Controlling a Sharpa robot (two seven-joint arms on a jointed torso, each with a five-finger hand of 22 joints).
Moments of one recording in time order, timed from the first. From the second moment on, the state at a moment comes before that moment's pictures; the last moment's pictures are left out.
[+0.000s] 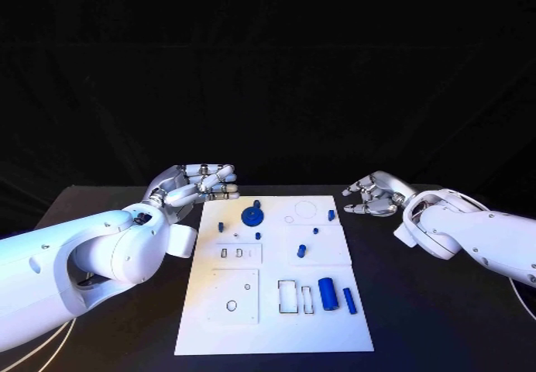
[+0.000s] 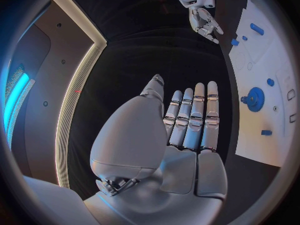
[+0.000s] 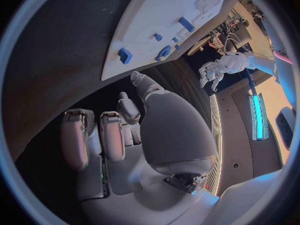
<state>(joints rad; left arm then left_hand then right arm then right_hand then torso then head) 1.23 -1.00 0.04 1.78 -0.02 -0.44 0.32 1.49 -0.07 0.00 0.27 0.18 0.94 0.21 0.12 0.07 1.00 0.17 0.11 0.07 1.03 0.14 0.16 0.15 0.18 0.87 0.26 0.33 0.13 1.27 -0.88 -0.11 1.27 -1.01 -0.35 0.14 1.36 -0.13 0.22 0.03 0.31 0.95 0.16 0.08 0.11 1.24 0.07 1.20 1.18 1.47 0.00 1.51 1.31 0.03 1.46 0.10 1.47 1.31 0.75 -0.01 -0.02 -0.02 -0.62</state>
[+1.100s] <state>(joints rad) 1.23 -0.99 0.04 1.77 -0.02 -0.43 0.32 1.49 -0.07 0.00 0.27 0.18 0.94 0.21 0.12 0.07 1.00 0.17 0.11 0.07 1.03 0.14 0.16 0.15 0.18 0.87 0.26 0.33 0.13 1.22 -0.77 -0.11 1.17 -1.05 -0.32 0.14 1.36 -0.13 0.22 0.03 0.31 0.95 0.16 0.08 0.11 1.26 0.08 1.22 1.20 1.47 0.00 1.51 1.31 0.03 1.46 0.11 1.50 1.31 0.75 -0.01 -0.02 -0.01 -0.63</state>
